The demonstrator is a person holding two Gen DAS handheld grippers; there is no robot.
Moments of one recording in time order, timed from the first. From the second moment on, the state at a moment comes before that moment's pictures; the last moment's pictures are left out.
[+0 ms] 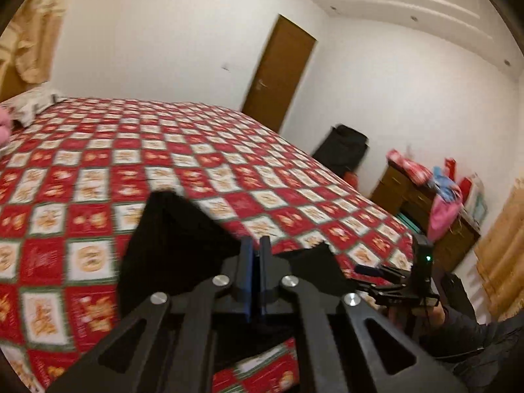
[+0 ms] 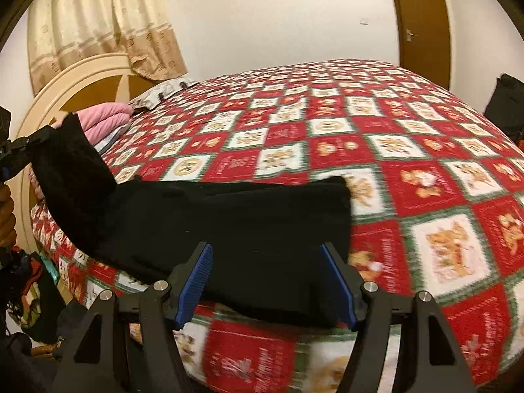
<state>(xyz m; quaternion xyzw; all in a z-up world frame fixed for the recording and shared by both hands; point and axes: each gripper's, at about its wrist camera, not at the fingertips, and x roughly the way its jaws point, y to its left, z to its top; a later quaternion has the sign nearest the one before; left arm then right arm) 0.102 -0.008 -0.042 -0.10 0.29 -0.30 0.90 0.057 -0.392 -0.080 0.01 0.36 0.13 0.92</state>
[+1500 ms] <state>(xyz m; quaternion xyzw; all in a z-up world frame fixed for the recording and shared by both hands) 0.066 0.028 -0.152 0.00 0.36 -0.20 0.91 0.094 -0.208 -0.110 -0.05 0.47 0.39 0.79</state>
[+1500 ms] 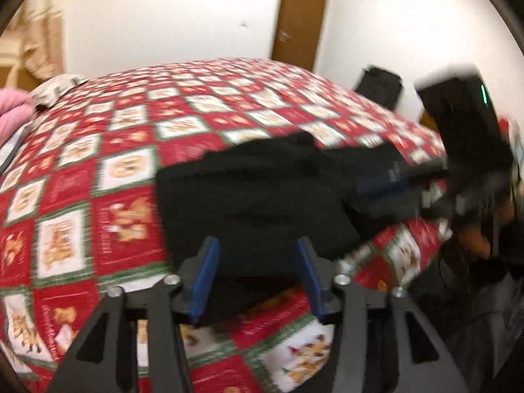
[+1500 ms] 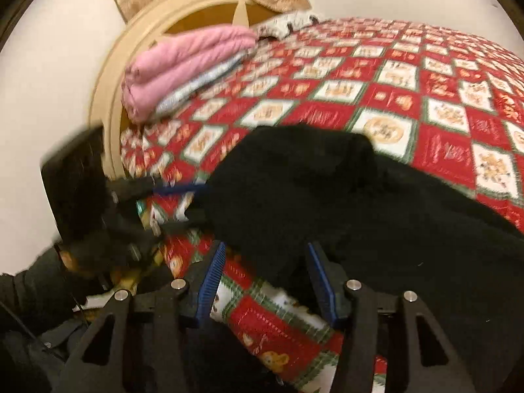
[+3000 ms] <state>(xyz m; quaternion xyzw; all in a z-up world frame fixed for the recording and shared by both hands) 0.093 0.047 -0.193 -0.08 0.41 -0.19 0.89 0.146 -0.232 -0.132 0.07 0.51 0.33 0.79</state>
